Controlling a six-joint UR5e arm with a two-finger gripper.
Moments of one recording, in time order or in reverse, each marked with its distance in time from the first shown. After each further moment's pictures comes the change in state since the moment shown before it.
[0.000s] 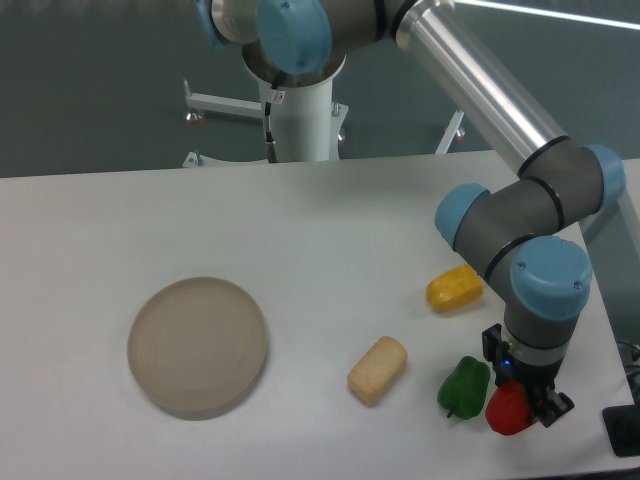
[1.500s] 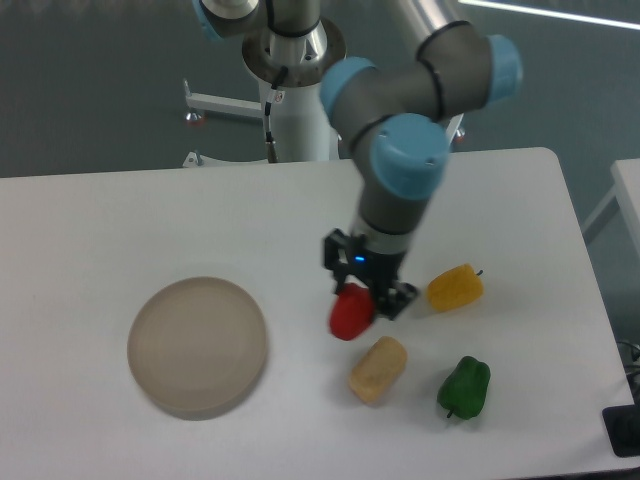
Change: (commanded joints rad) arm -0.182 0.498 -0.701 0.069 -0.288 -0.502
